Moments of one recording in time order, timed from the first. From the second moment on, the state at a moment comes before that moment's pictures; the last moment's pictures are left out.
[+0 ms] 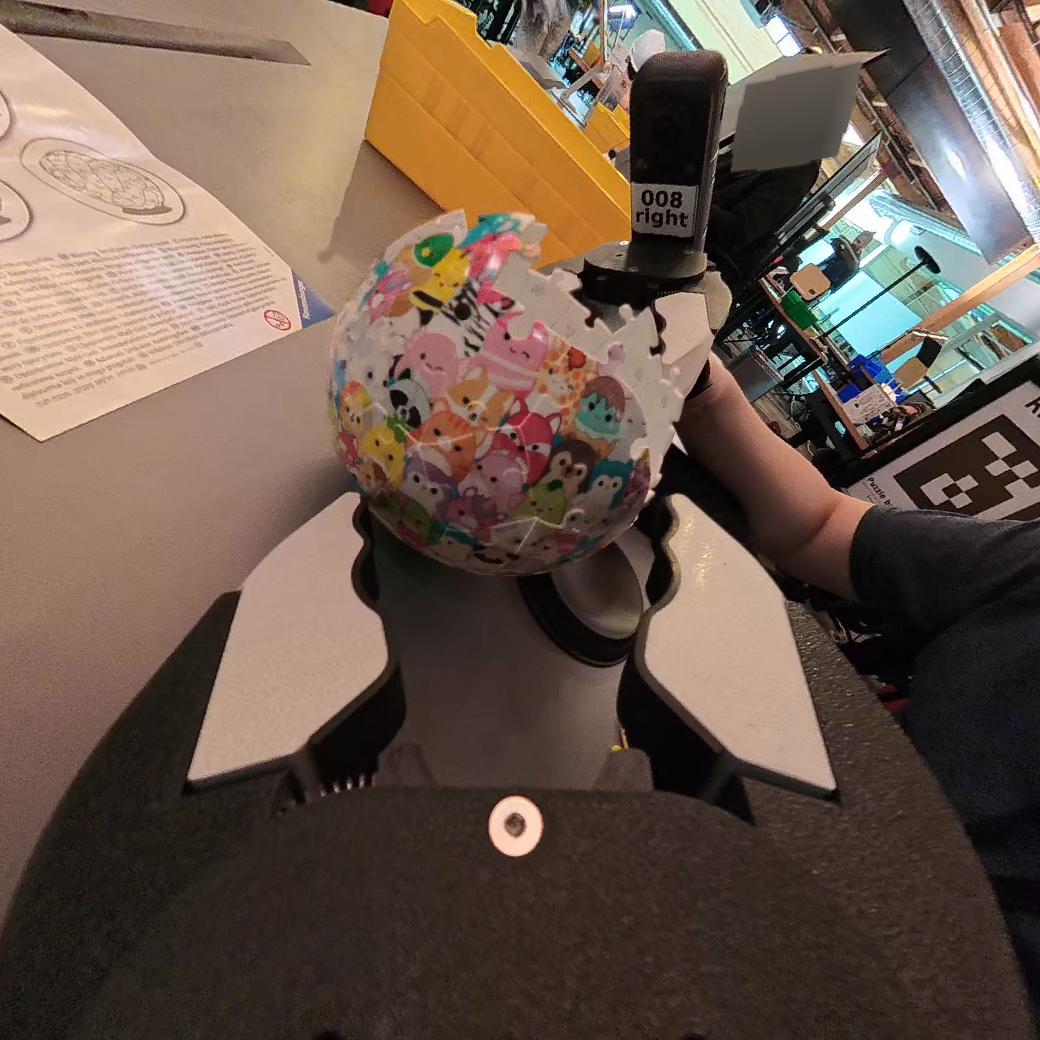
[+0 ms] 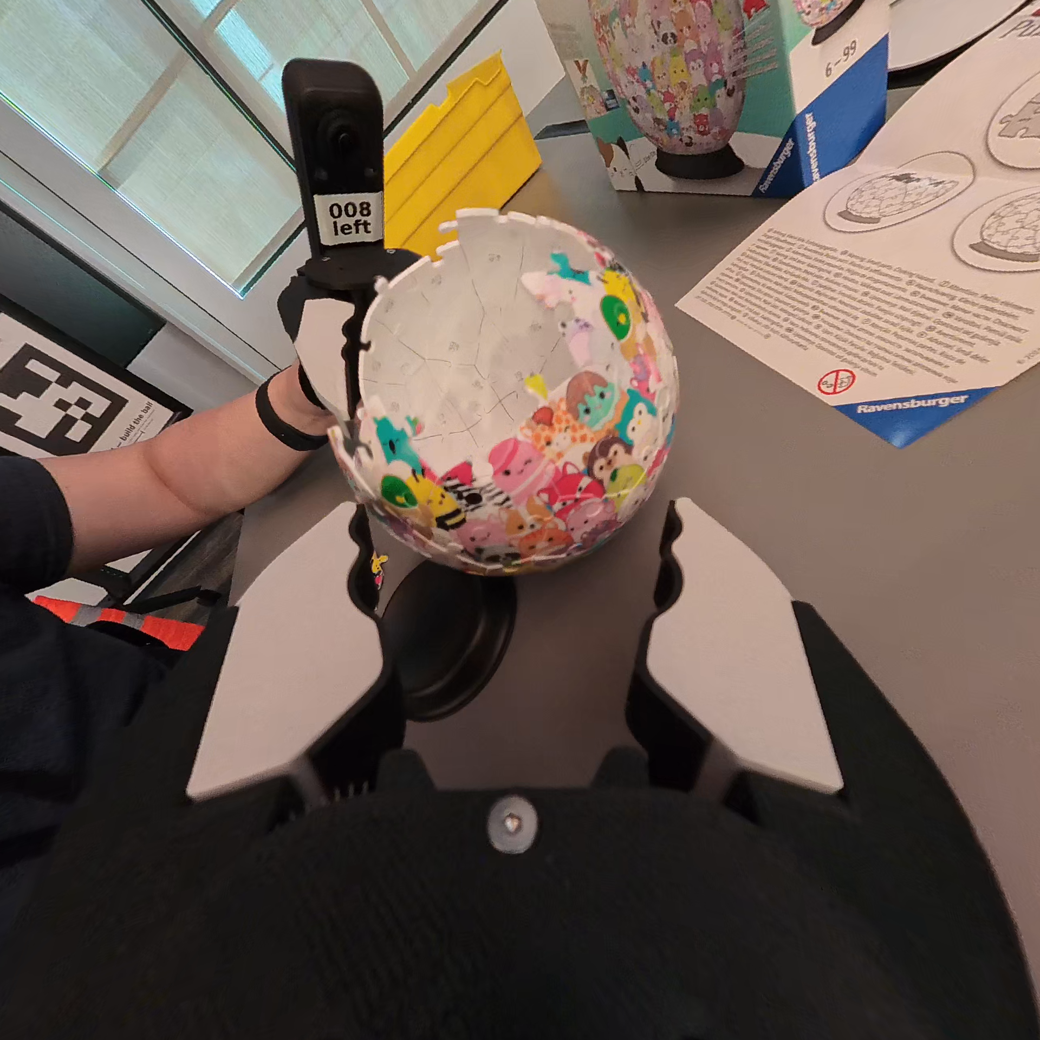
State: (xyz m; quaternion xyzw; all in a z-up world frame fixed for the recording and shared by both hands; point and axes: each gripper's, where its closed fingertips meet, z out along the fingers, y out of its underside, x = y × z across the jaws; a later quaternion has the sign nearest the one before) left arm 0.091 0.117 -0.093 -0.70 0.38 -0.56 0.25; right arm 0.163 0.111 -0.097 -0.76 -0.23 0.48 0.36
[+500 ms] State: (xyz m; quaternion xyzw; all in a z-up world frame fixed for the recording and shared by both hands) left arm 0.080 0.117 -0.091 -0.64 0.51 -0.52 0.26; right arm 0.170 0.104 -0.091 -0.73 -0.37 0.39 0.42
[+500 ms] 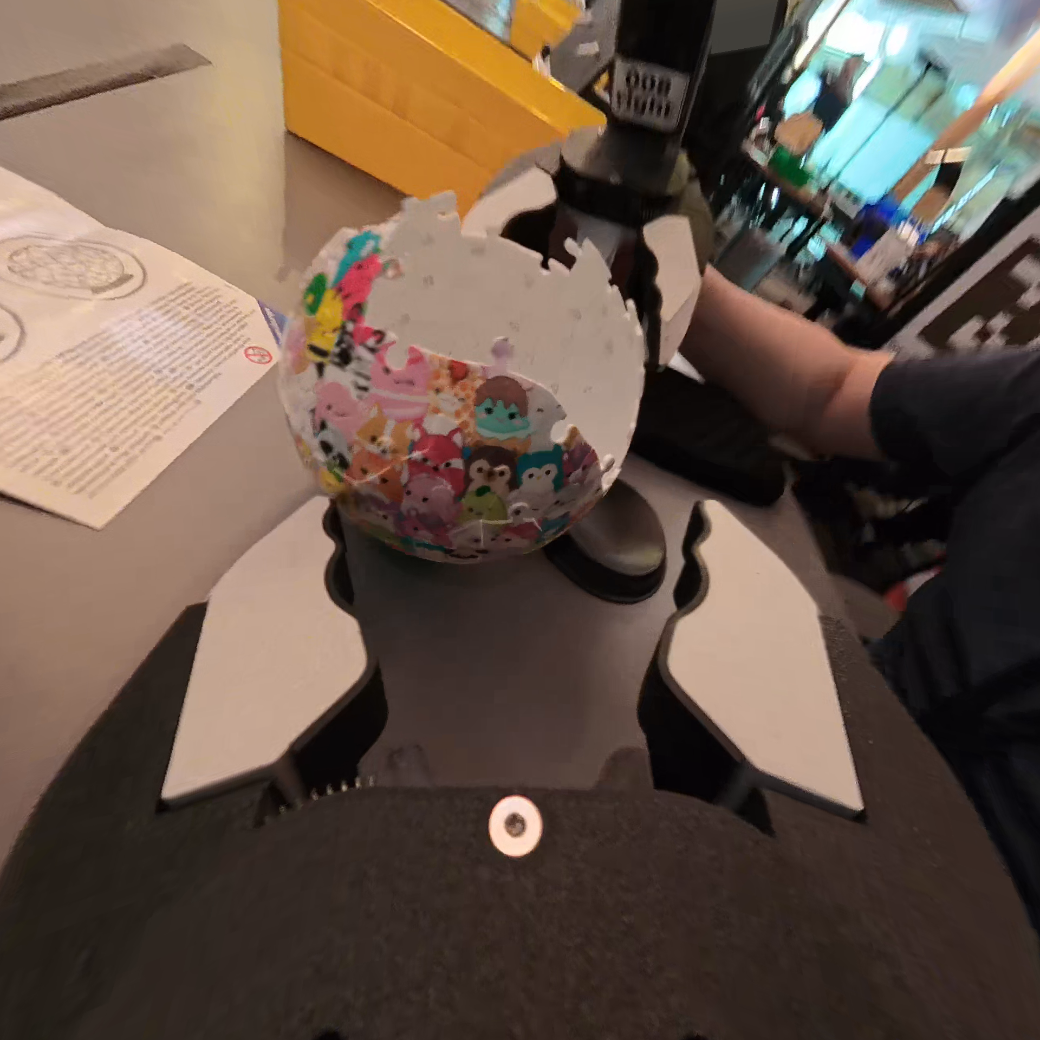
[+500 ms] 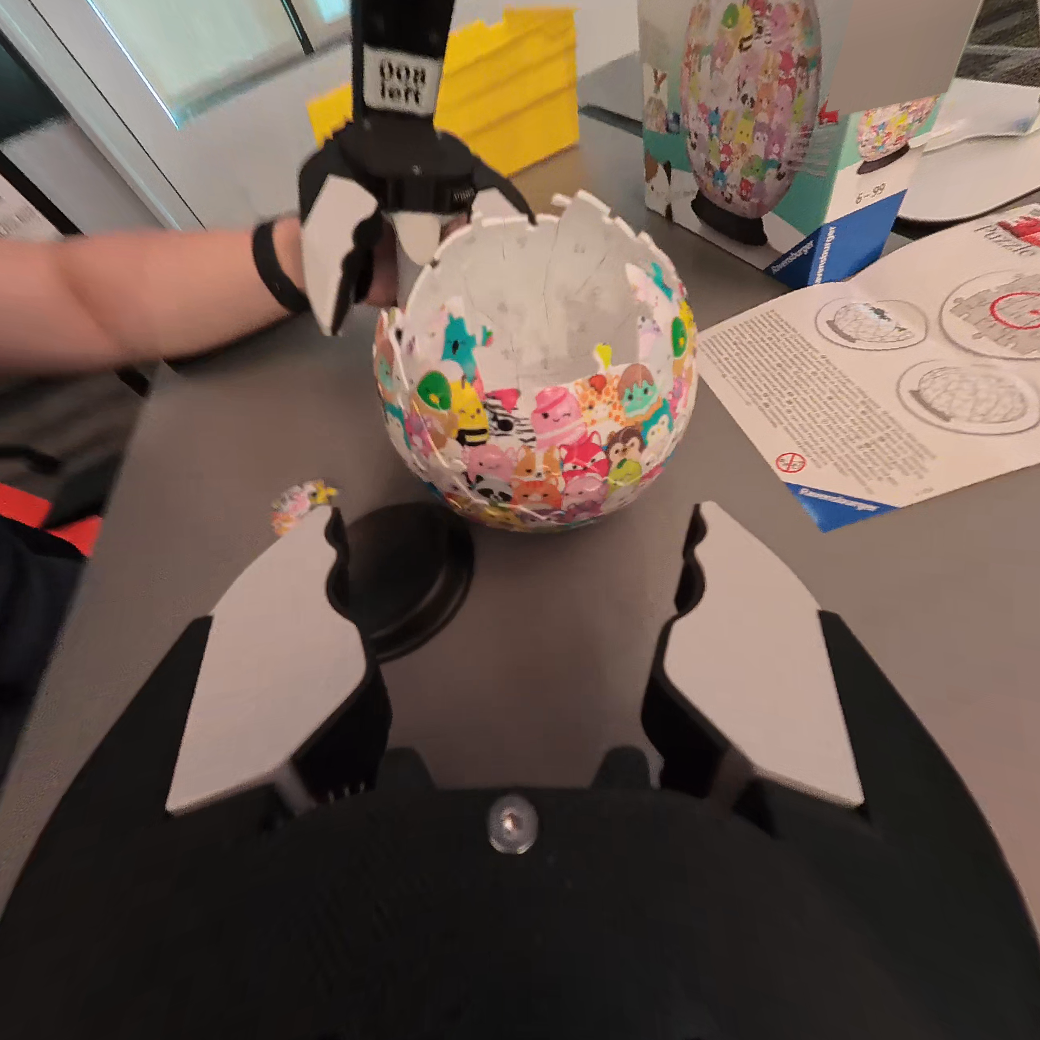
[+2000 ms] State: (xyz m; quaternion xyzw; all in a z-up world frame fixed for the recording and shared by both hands) left arm 0.089 0.128 -0.098 -0.53 0.66 -0.31 0.44; right arm 0.145 0.119 -0.100 -0.67 -0.51 0.20 0.50
